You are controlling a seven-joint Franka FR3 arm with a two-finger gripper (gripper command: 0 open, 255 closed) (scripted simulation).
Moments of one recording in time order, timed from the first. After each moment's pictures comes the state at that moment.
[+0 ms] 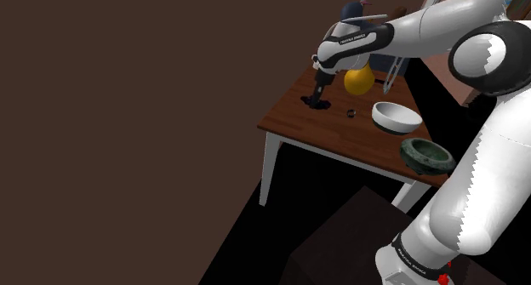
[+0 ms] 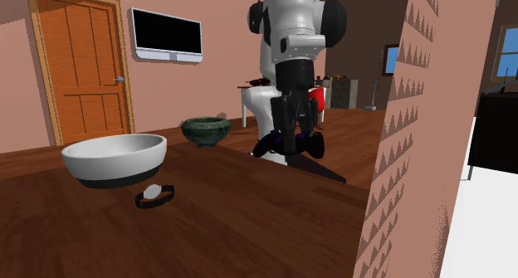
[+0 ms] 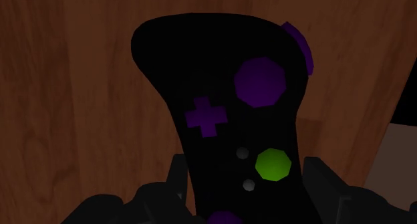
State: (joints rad) arm 0.01 0.11 -0.34 -1.96 0.13 2.23 -0.95
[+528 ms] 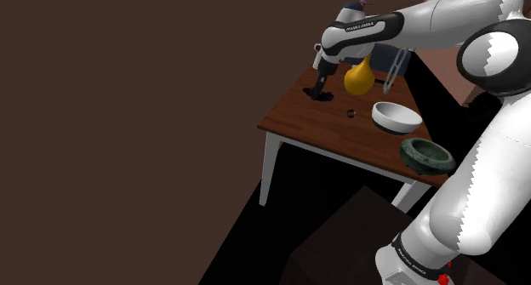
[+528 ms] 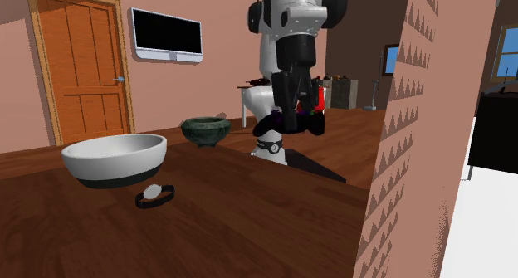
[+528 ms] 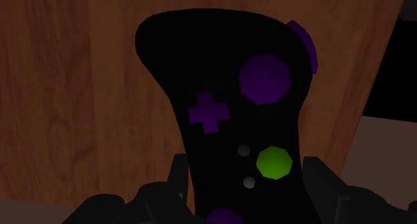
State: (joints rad) arm 0.01 0.07 -0.34 -1.89 0.11 2.12 -0.93
